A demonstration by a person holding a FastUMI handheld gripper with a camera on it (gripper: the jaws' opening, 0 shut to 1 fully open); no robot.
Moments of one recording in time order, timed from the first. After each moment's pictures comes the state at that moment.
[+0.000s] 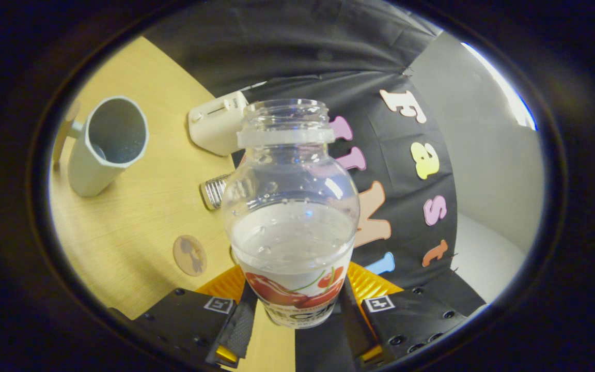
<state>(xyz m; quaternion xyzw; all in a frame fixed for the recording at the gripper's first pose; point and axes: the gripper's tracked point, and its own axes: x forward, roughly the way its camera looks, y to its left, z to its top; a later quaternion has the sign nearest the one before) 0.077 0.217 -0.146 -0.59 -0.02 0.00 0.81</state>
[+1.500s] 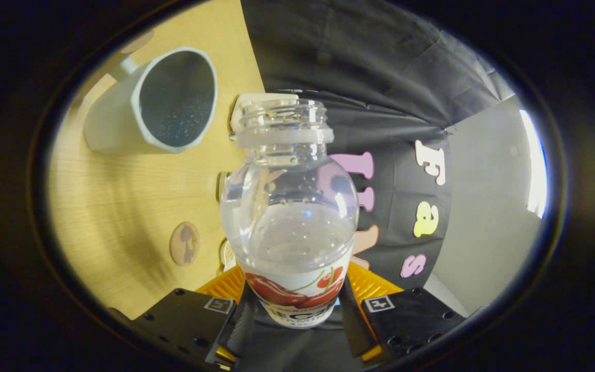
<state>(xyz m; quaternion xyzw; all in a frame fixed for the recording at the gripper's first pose) 0.081 0.258 -0.158 -0.72 -0.05 0.01 0.69</state>
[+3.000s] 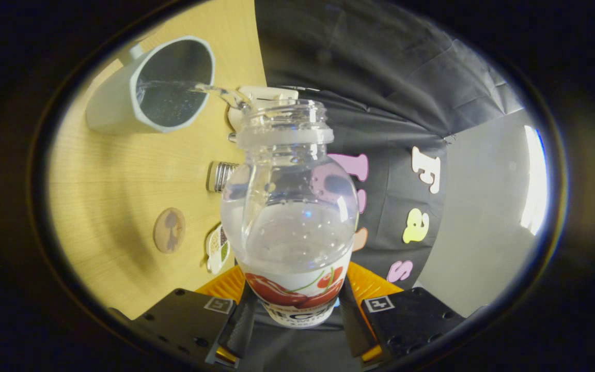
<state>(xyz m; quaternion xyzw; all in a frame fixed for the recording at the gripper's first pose) 0.082 0.252 -0.138 -0.75 -0.06 0.00 0.66</state>
